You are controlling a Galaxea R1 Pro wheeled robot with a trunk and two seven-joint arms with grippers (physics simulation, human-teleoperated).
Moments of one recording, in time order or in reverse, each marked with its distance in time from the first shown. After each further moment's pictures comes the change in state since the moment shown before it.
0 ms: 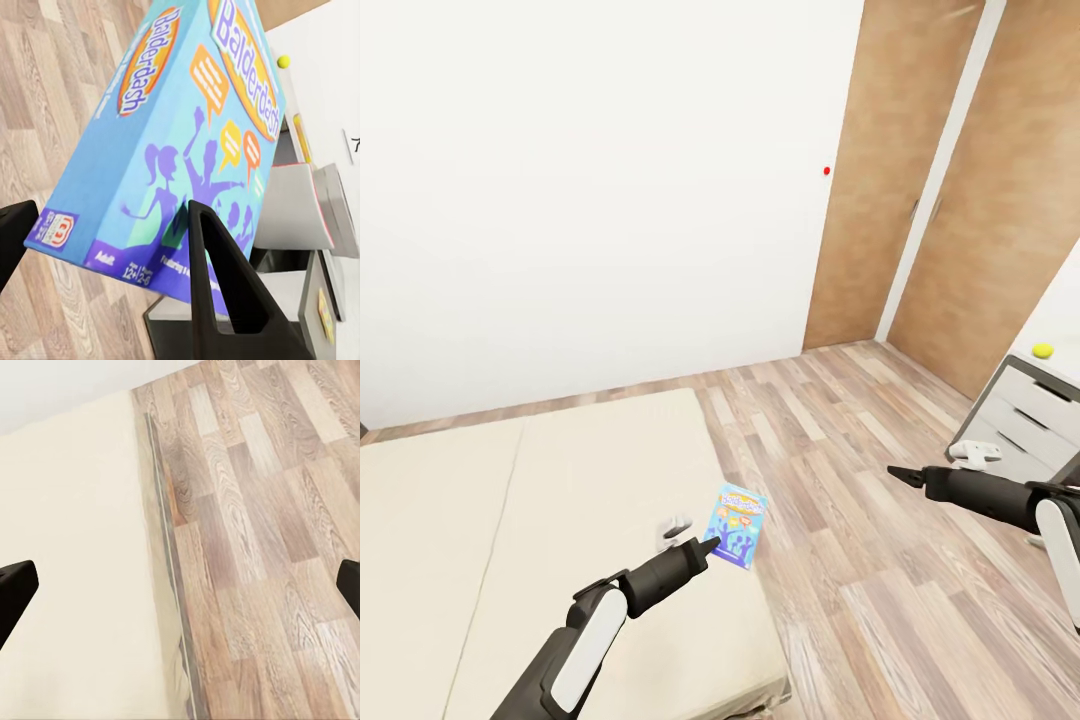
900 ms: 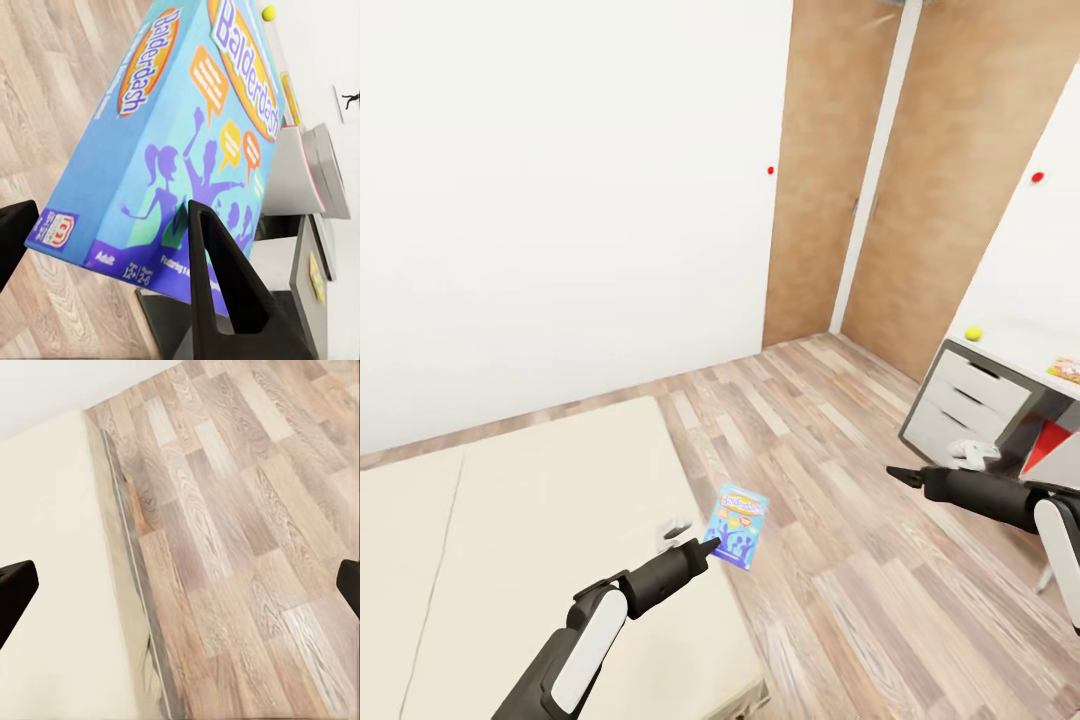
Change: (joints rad) left arm 0.002 -0.002 0.001 0.000 -0.002 0.001 0.002; right arm 0.000 0.000 0.006 -0.001 0.000 0.000 0.000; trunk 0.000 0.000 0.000
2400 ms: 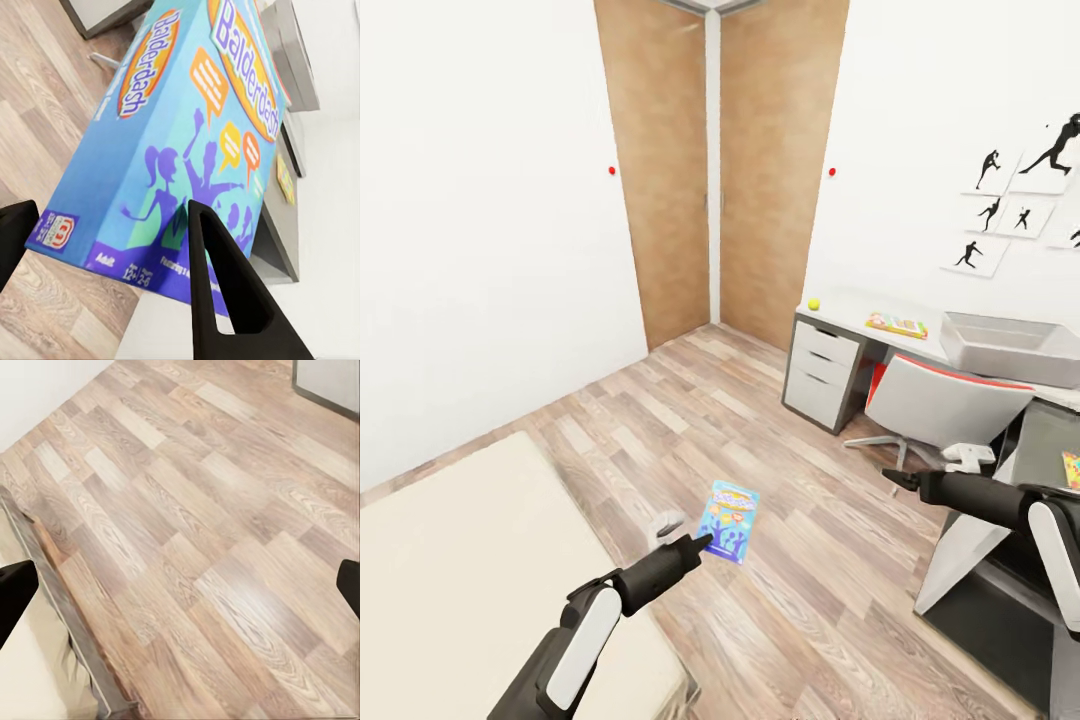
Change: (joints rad) left arm 0.001 0.000 0.039 0.000 0.001 0.000 0.000; right arm 0.006 0.015 0.005 -0.001 0.008 0.000 -0.001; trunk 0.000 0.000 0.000
